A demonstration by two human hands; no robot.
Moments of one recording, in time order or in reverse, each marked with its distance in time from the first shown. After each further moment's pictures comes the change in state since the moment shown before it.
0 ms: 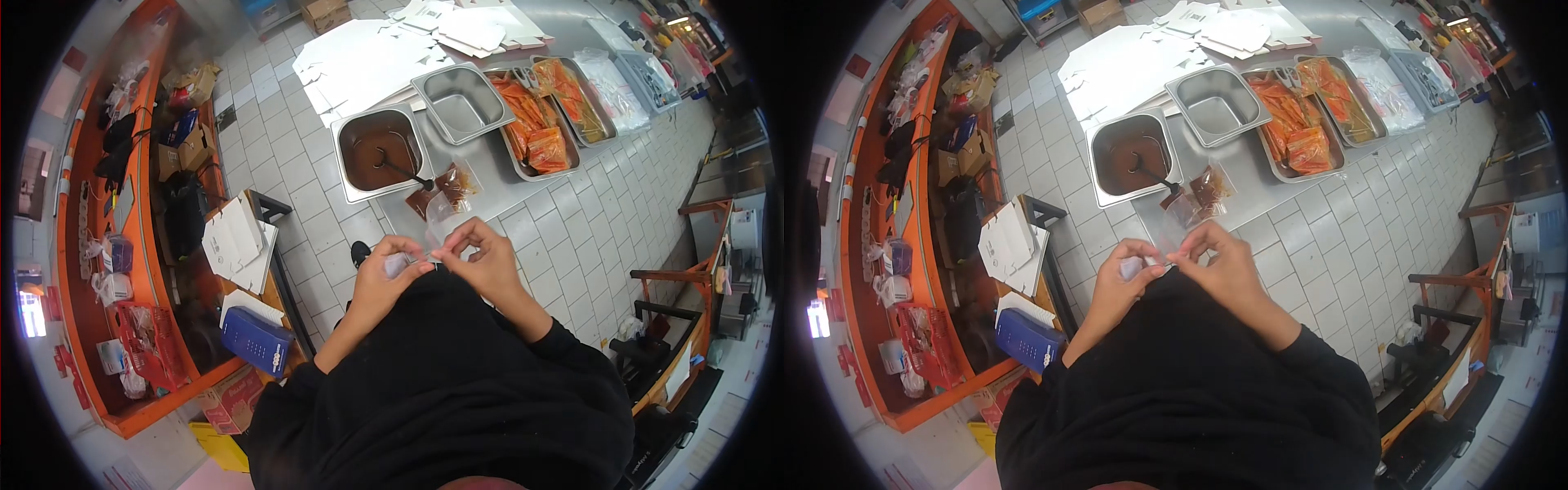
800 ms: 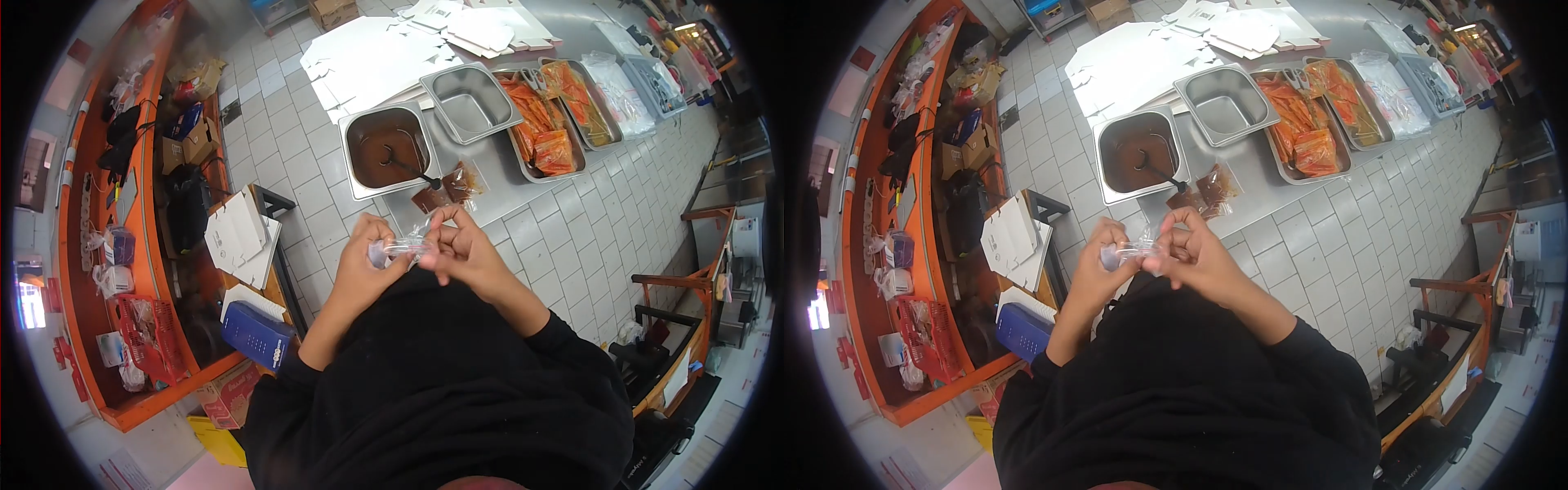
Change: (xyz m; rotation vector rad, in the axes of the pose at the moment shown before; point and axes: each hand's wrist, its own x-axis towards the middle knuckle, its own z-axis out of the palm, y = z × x) left_hand 0.013 0.015 -0.038 0.078 -0.095 0.138; right_hand 0.016 -0.034 0.020 0.469 -0.356 0.224
